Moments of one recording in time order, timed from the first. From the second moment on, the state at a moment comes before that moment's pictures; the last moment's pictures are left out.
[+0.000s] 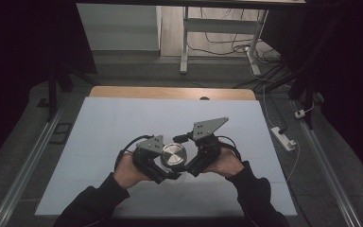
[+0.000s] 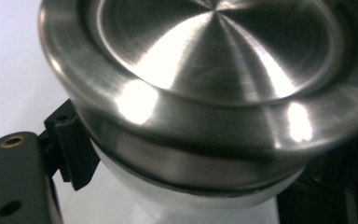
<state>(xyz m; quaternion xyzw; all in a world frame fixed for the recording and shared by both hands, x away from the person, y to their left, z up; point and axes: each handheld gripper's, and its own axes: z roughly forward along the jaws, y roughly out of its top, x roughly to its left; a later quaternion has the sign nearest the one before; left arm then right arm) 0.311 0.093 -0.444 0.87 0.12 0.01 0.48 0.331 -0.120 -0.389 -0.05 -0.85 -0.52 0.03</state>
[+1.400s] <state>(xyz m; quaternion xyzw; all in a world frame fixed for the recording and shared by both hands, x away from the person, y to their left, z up) 0.308 0.093 -0.442 0.87 0.08 0.00 0.49 0.335 -0.121 -0.400 -0.01 -0.85 -0.53 0.06</state>
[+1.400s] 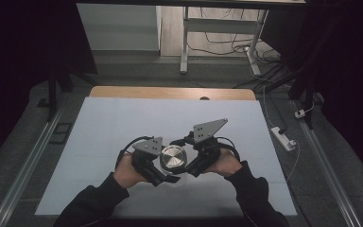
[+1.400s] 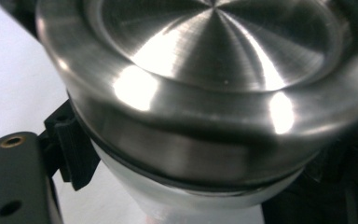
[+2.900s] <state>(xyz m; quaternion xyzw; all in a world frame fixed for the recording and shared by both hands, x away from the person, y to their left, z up) 0.317 0.098 -0.448 0.88 0.14 0.03 0.46 0.330 -0.128 -0.385 -0.09 -0.83 -0.55 -0.05</state>
